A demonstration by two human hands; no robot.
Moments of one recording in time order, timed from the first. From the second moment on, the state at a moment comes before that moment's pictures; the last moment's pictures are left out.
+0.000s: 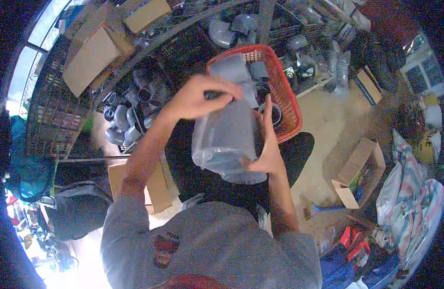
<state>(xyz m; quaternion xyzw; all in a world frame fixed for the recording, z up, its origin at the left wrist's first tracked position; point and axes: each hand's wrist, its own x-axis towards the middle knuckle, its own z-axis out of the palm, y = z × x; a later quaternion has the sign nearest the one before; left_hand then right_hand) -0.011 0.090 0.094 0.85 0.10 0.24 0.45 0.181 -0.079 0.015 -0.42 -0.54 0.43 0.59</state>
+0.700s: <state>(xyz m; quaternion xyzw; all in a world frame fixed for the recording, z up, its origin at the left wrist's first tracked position) 0.019 -0.010 0.056 0.82 0.05 0.44 0.37 0.219 -0.052 -0.052 -0.13 -0.08 0.60 0.79</state>
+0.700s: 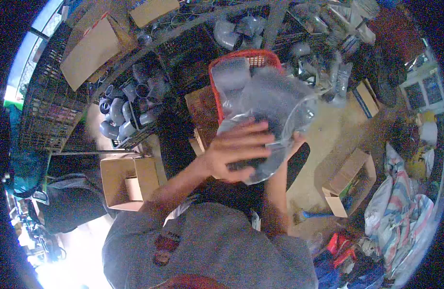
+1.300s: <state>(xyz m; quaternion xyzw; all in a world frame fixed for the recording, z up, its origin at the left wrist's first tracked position) -0.026 -0.062 -0.080 0.64 0.32 0.23 0.66 0.300 0.006 0.002 -0.57 -0.20 0.40 0.69</state>
